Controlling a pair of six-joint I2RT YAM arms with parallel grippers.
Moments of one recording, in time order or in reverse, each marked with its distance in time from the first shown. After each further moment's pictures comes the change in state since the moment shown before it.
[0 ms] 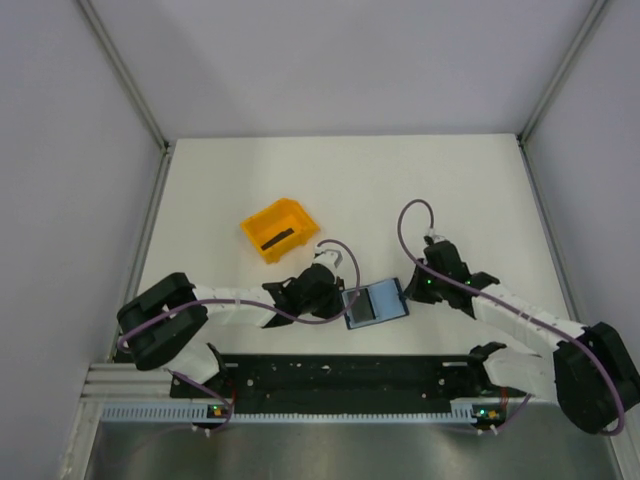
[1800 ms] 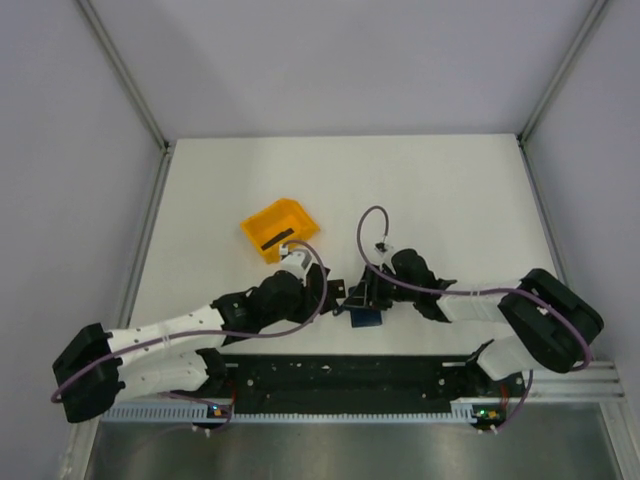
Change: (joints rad) left arm -0.002 -0.481 -0.109 -0.256 -0.064 -0.025; right arm 0.232 0.315 -0.055 0.692 -0.365 0.249
